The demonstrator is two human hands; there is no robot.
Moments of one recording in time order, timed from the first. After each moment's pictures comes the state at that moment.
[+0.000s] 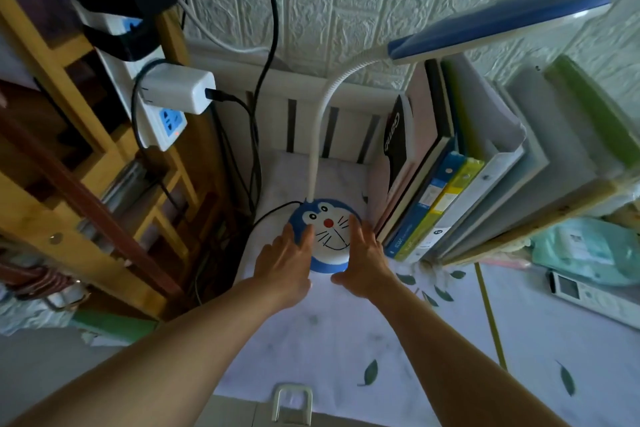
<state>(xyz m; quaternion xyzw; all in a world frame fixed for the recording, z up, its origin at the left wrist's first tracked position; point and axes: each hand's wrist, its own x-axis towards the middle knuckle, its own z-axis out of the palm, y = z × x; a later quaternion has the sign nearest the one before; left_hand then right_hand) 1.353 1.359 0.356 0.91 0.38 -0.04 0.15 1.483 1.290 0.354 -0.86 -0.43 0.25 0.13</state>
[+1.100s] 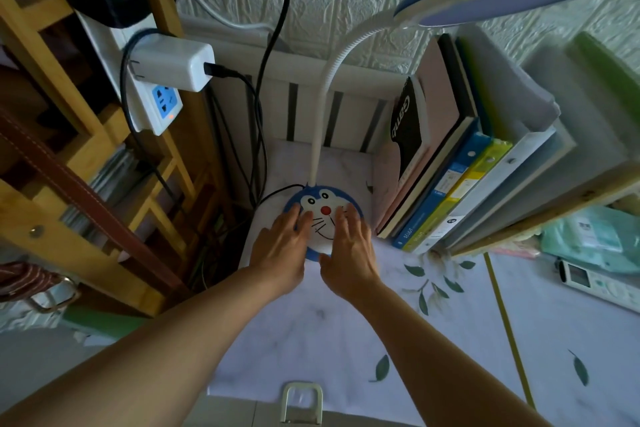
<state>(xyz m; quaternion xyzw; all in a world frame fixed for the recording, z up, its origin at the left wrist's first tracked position) 1.347 1.377 0.338 0.92 0.36 0.00 0.15 1.444 1.303 0.348 -0.86 -0.45 0.18 0.16</state>
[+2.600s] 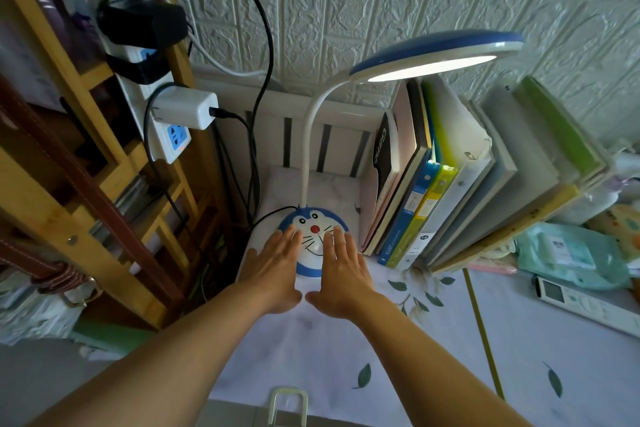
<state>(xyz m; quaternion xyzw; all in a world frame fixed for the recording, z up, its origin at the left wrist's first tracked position) 1.339 1.357 0.375 0.89 0.39 -0.13 0.18 1.452 1.283 0.363 -0.83 -0.52 0.21 0.02</state>
